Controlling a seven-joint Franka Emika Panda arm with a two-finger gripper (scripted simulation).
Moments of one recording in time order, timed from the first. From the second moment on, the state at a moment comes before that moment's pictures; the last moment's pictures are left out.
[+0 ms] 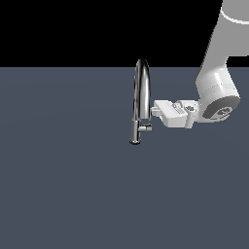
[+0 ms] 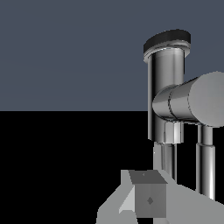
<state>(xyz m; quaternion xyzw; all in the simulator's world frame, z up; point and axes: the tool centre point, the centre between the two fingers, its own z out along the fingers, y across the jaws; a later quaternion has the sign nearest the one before) 0.057 -0.094 0.129 -0.50 0.50 0.50 0.50</state>
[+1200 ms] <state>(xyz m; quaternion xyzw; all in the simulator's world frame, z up) 0.011 -0.087 0.134 -0.51 0.50 0.49 0.50</state>
